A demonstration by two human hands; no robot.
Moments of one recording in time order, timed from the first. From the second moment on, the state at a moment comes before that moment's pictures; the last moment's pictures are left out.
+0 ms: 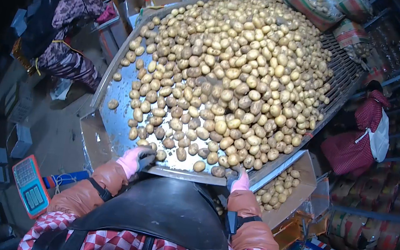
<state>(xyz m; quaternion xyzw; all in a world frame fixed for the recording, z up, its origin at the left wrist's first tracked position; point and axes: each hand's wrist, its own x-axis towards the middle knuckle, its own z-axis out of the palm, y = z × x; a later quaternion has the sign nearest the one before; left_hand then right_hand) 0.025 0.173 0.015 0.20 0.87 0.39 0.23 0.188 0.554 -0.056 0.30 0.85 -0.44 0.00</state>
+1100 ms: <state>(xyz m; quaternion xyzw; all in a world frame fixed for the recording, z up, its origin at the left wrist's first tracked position) 0.044 0.231 -0.002 0.25 0.92 0.30 0.03 0.149 0.555 0.003 0.17 0.81 -0.52 0.24</state>
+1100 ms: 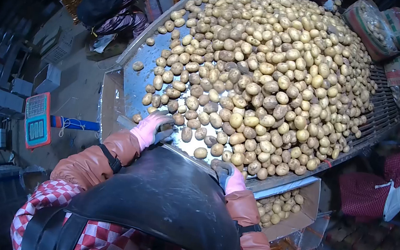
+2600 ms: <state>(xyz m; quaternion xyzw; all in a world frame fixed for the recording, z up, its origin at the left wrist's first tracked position) 0.008 0.146 -0.049 0.04 0.97 0.24 0.09 -0.185 0.484 0.060 0.14 0.98 -0.06 0.11</state>
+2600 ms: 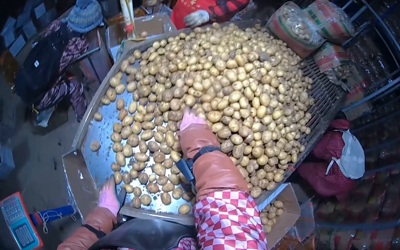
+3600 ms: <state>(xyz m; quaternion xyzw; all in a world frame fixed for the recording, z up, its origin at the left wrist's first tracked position) -0.050 0.255 0.048 0.24 0.80 0.51 0.21 -0.015 0.452 0.032 -0.12 0.57 -0.80 0.13</state>
